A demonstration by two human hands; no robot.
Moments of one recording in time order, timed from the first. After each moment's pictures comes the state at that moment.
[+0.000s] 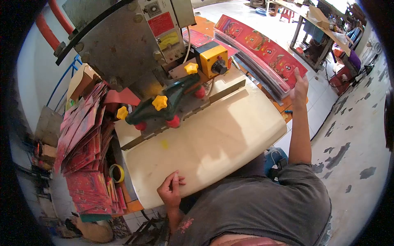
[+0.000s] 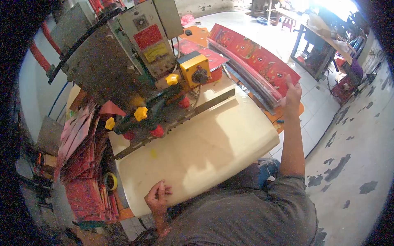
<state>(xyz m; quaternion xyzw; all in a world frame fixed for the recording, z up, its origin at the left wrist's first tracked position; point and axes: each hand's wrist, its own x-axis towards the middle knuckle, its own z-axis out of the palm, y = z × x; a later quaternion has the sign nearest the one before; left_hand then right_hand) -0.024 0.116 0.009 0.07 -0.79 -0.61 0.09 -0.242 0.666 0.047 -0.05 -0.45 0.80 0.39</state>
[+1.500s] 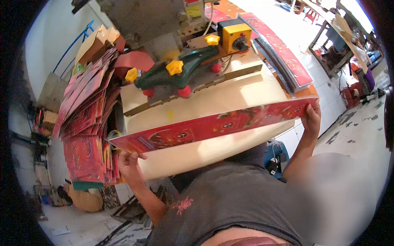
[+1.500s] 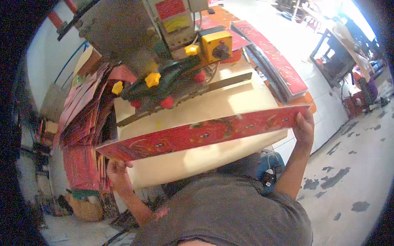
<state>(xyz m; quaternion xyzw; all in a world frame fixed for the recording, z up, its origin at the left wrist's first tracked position) -0.025 0.019 0.053 0.04 -0.64 -0.73 0.24 -0.114 0.642 0.017 0.10 -0.52 0.84 0.13</state>
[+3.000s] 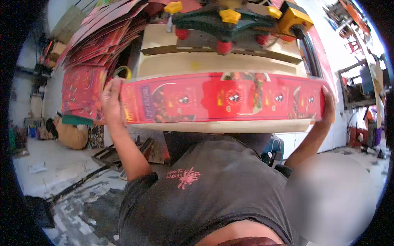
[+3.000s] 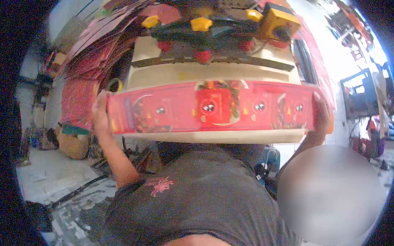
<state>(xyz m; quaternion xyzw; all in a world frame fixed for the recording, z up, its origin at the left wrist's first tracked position) -0.031 -0.041 0.069 0.16 -0.65 -0.70 0.25 -0.178 0.580 0.078 -0.02 -0.64 0.77 0.03</state>
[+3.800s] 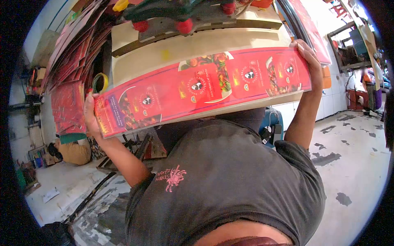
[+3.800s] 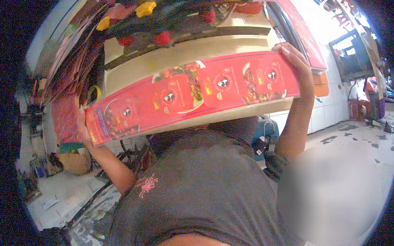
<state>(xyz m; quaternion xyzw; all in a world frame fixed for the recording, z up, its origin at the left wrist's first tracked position) -0.022 -0.029 0.071 0.20 -0.55 -0.78 0.24 -0.177 0.548 0.090 0.05 -0.66 0.75 -0.07</state>
